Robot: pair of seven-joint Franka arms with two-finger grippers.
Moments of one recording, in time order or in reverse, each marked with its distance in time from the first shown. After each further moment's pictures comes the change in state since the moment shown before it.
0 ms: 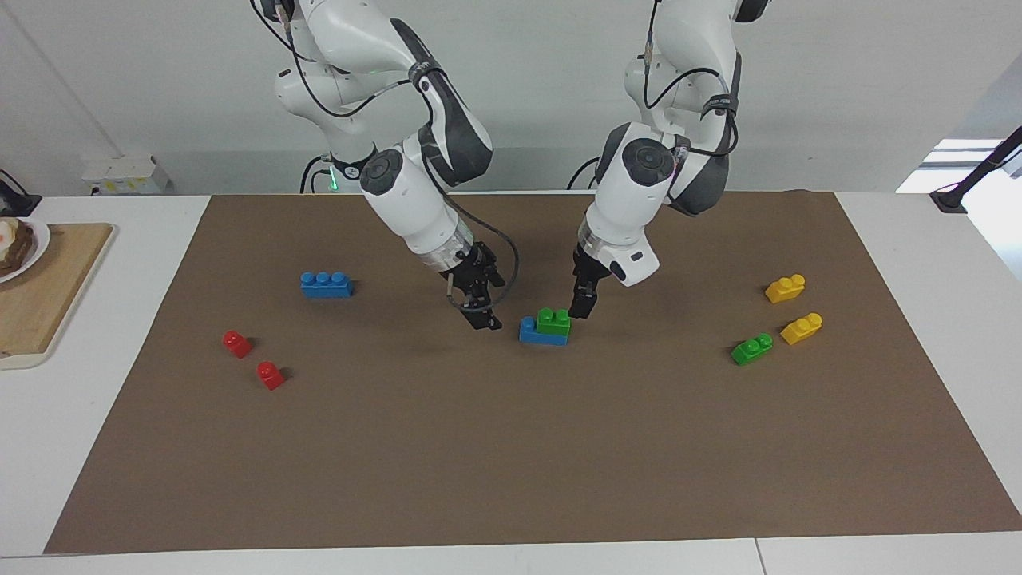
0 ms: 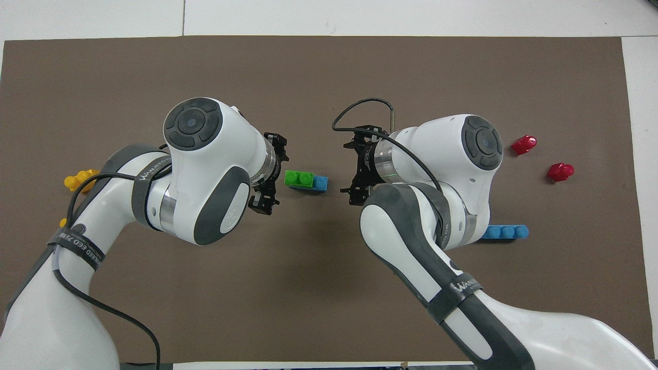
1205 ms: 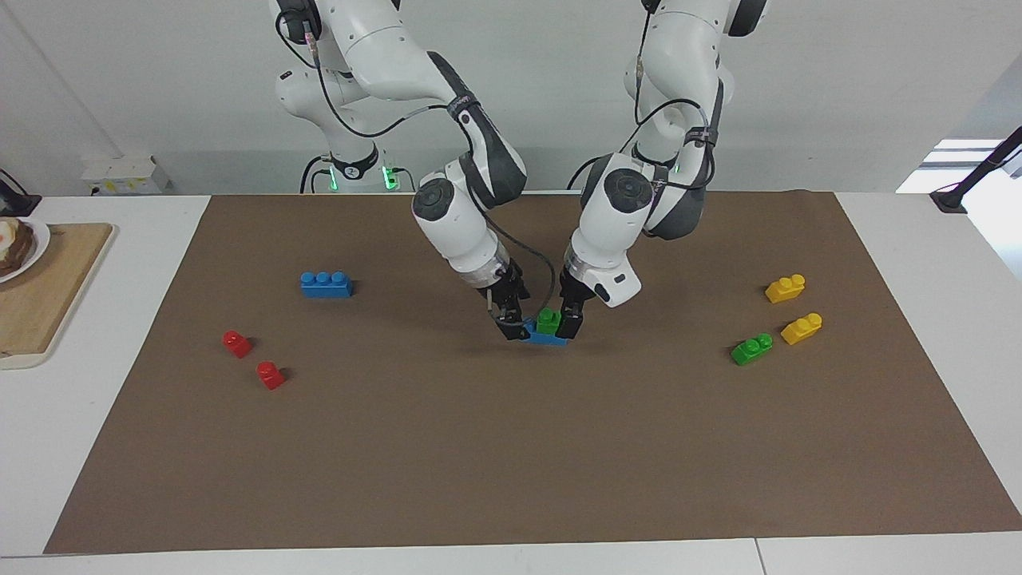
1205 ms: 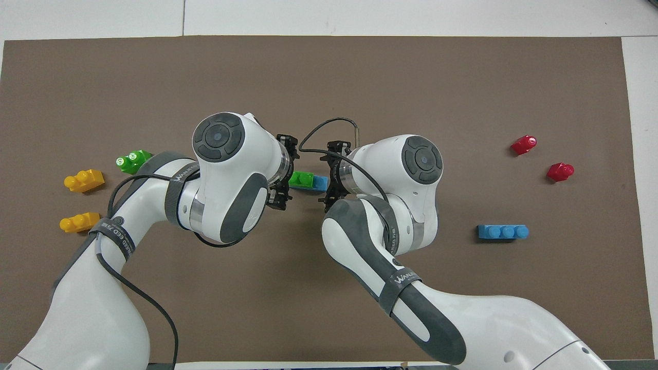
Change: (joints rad) left arm -0.021 0.073 0.000 -0.037 0.000 0.167 -0.025; right arm 0.080 0.128 0.000 0.029 0.001 0.105 0.013
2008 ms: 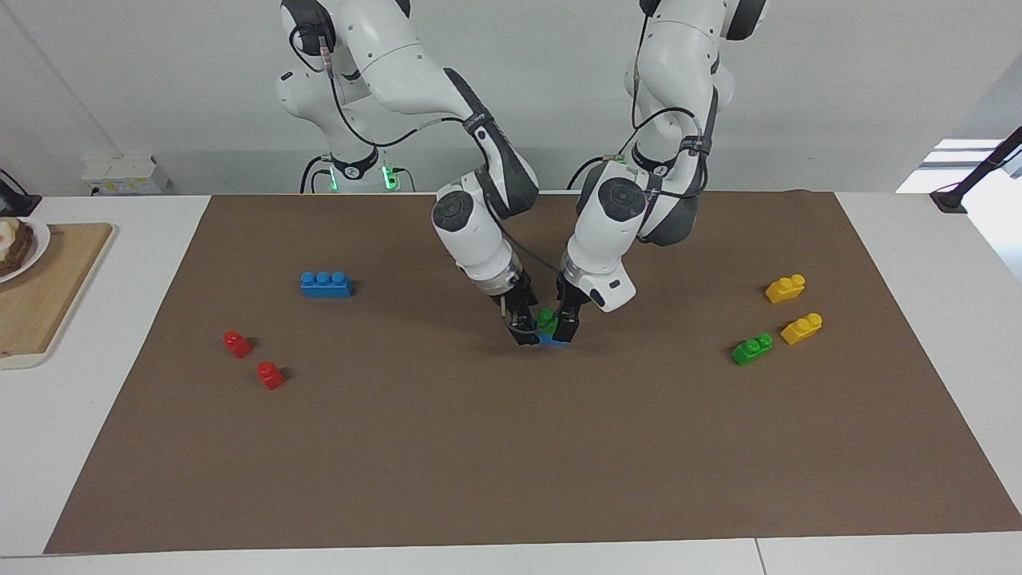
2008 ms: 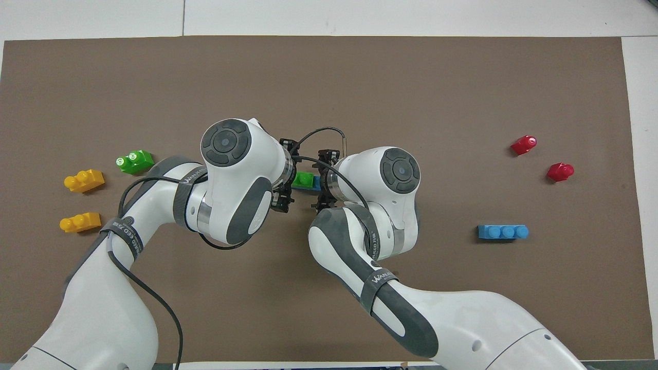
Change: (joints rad) left arm -0.007 0.018 0.000 -0.022 0.000 0.035 -0.003; right arm 0.041 0.058 0.000 0.000 0.000 0.057 0.000
